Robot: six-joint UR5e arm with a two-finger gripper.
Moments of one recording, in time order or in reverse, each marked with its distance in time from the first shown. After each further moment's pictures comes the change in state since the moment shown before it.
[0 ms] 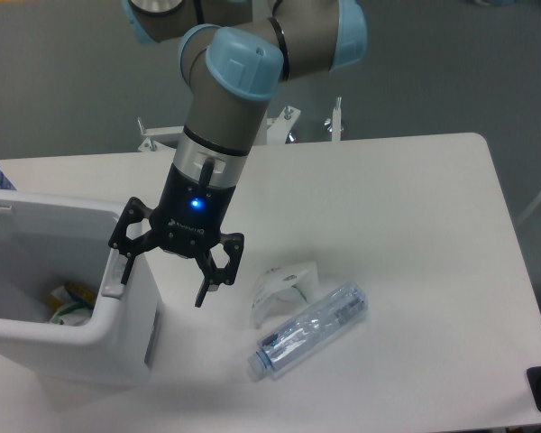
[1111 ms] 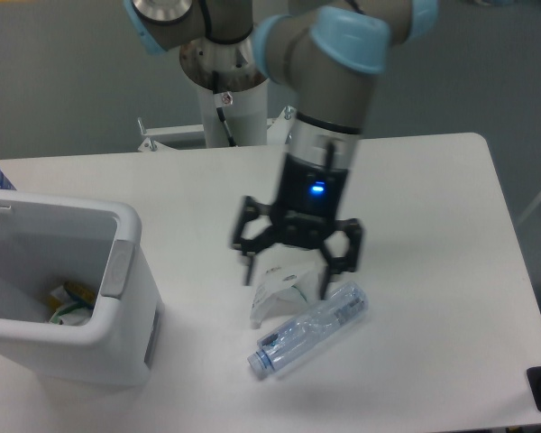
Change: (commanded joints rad) arm 0.340 -0.058 -0.052 -0.009 0.069 0.389
